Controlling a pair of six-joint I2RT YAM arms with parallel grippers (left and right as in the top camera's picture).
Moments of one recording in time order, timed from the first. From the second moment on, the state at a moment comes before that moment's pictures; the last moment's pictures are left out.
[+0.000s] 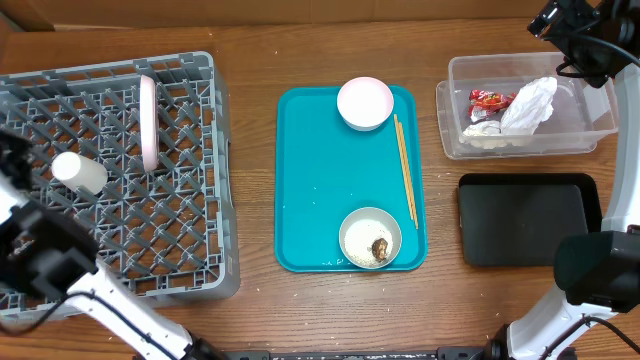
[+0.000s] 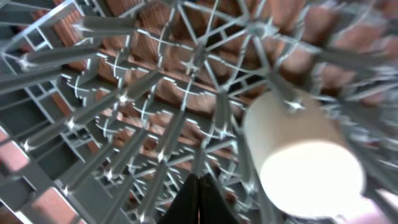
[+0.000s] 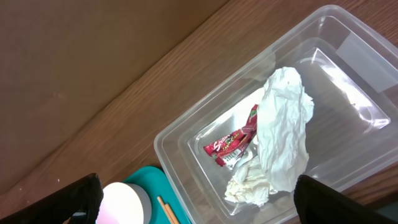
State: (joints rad) left arm 0.75 2.33 2.48 -1.68 -0.09 -0.50; right arm -0.18 1.92 2.15 -1.14 -0.09 0.52
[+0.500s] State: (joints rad) left arm 0.45 1.89 2.53 -1.69 0.57 -0.23; right arm -0.18 1.92 2.15 -1.14 -0.09 0.52
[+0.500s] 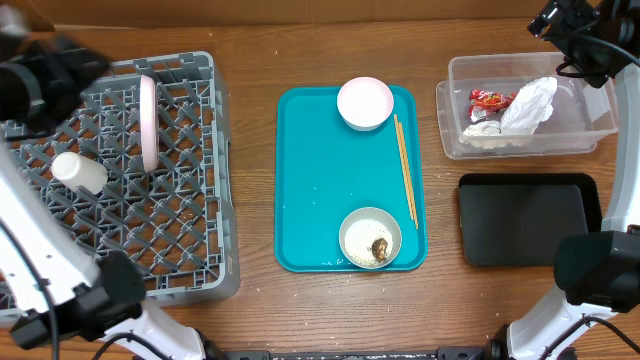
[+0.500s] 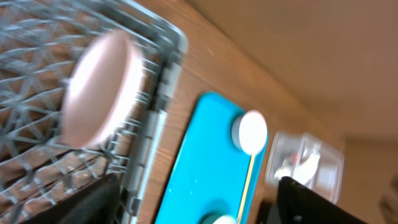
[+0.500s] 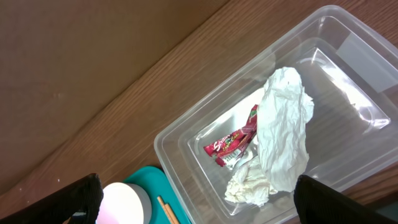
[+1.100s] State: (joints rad) left arm -0.12 1.80 1.79 -1.54 0.02 -0.33; right arm -0.18 1.92 2.15 -1.14 -0.09 0.52
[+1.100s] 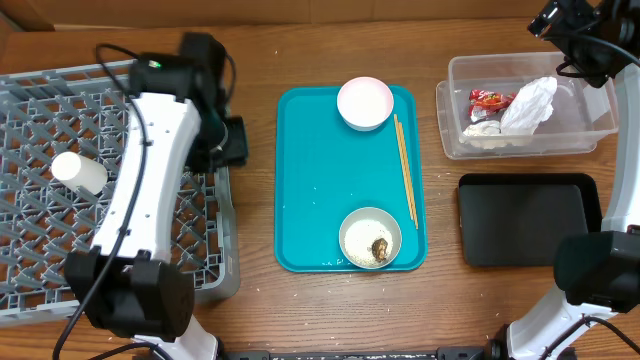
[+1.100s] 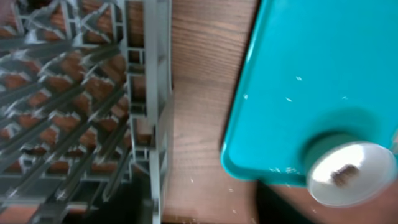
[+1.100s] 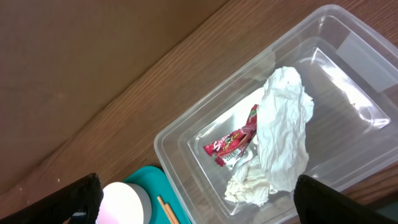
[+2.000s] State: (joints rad) left arm -0.22 1.80 1.33 -1.42 -0.15 -0.50; right arm -0.18 1.92 2.15 -1.14 -0.09 0.52
